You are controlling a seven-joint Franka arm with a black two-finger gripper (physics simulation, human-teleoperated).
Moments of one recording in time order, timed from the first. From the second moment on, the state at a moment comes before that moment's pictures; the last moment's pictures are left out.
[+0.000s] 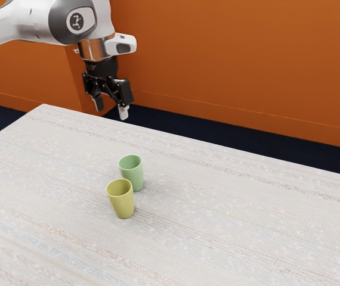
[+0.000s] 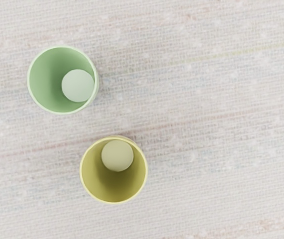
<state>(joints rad) -0.05 0.10 -0.03 -1.55 -0.03 1.59 0.10</state>
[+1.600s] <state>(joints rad) -0.03 0.18 -0.03 -2.01 -0.15 2.06 0.05</state>
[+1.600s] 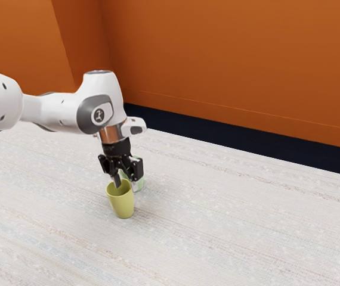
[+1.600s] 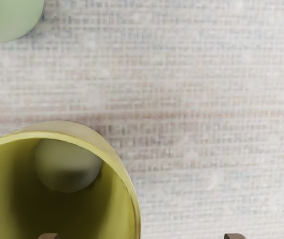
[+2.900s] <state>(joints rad) -0.04 0.22 -0.03 -2.01 -0.15 2.12 0.00</state>
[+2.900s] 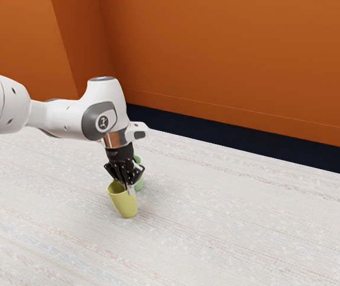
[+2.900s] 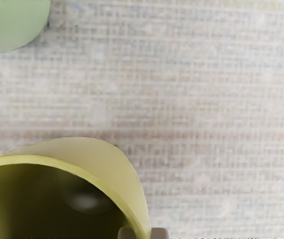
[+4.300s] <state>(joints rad) -0.08 0.41 0.04 -1.41 0.07 1.72 -0.03</state>
